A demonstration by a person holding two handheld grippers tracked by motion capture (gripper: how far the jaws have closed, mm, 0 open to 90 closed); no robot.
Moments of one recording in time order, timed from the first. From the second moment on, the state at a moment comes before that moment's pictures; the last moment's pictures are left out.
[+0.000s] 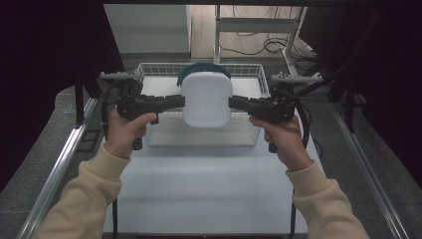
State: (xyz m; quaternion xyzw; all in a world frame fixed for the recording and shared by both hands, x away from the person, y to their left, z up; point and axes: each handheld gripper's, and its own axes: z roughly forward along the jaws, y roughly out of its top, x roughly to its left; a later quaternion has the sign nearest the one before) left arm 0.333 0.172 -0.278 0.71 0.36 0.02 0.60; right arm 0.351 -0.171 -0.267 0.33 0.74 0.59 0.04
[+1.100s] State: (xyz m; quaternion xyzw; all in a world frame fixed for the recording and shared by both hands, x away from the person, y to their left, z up) left arm 0.455 0.193 -0.255 0.65 0.46 -0.10 0.60; right arm 0.473 -0.151 -0.232 0.44 0.71 0.55 -0.06
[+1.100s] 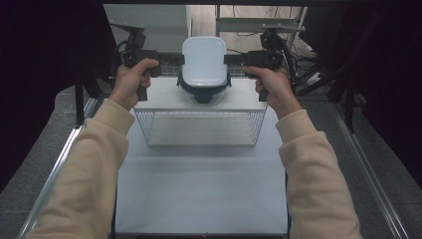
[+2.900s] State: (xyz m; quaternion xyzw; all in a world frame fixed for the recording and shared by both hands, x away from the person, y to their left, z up) left arm 0.300 0.218 -0.316 0.72 0.41 0.12 0.55; right arm 0.362 -0.216 -0.294 0.35 0.75 0.55 0.08
